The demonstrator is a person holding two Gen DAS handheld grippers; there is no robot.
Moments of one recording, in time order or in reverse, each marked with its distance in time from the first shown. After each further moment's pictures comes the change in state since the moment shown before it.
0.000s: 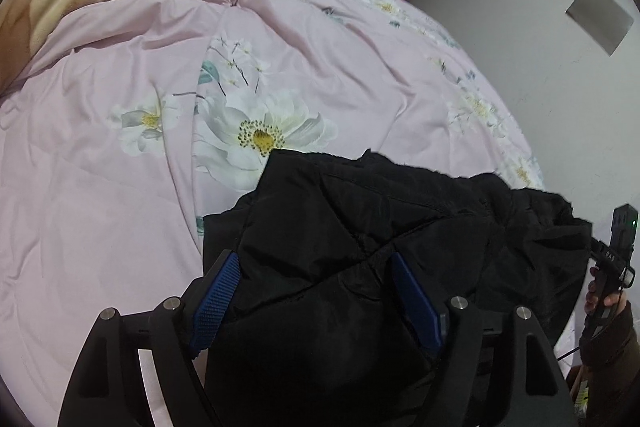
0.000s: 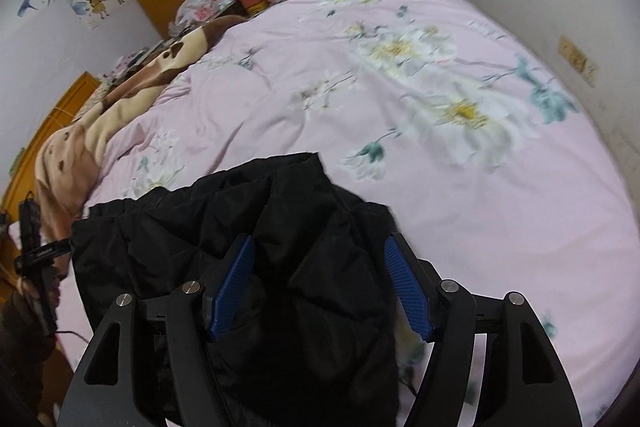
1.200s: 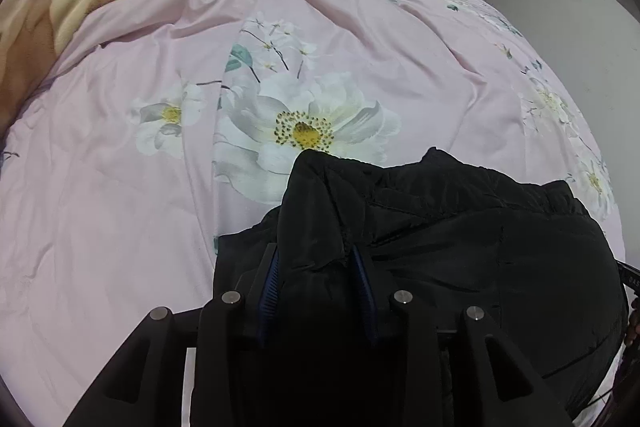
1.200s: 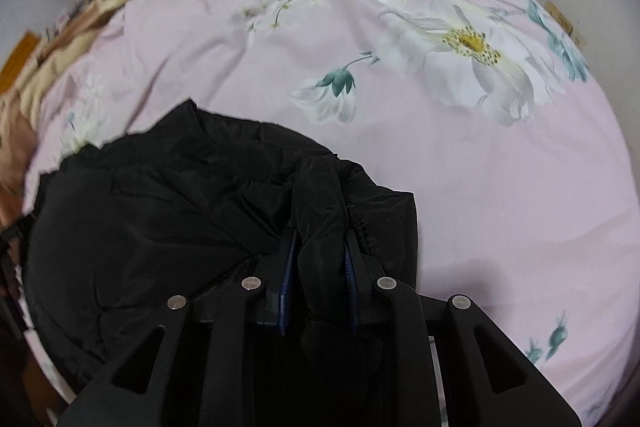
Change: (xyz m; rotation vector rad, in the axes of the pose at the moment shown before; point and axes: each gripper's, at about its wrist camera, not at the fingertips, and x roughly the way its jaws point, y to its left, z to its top) left arm 0.054 -0.007 0.014 -0.033 0.009 0.247; right arm 0.078 0.003 0.004 -0.025 0.229 -0.266
